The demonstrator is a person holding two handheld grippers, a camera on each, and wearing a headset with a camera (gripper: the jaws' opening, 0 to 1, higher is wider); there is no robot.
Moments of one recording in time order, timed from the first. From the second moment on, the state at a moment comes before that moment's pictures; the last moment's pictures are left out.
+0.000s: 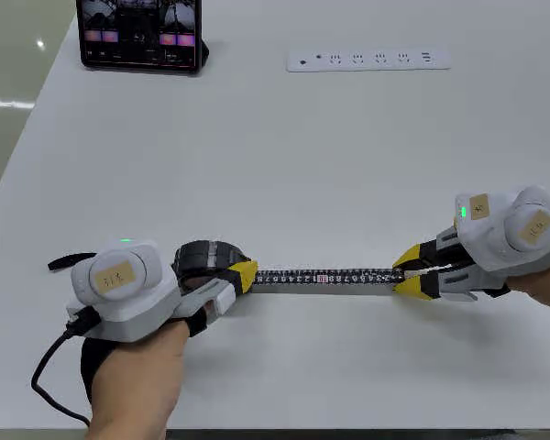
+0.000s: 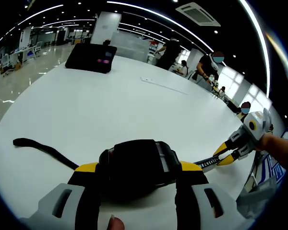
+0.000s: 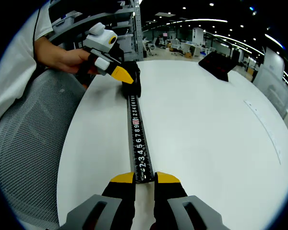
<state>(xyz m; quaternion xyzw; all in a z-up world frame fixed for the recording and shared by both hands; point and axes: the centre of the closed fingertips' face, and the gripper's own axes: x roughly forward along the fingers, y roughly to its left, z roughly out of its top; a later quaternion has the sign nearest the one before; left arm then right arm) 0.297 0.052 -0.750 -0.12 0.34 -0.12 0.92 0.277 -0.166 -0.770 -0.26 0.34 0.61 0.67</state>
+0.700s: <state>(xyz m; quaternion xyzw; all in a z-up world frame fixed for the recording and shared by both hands) 0.297 0.052 -0.750 -0.13 0.34 -0.12 0.92 0.275 -0.155 -0.772 -0.25 0.34 0.61 0.67</state>
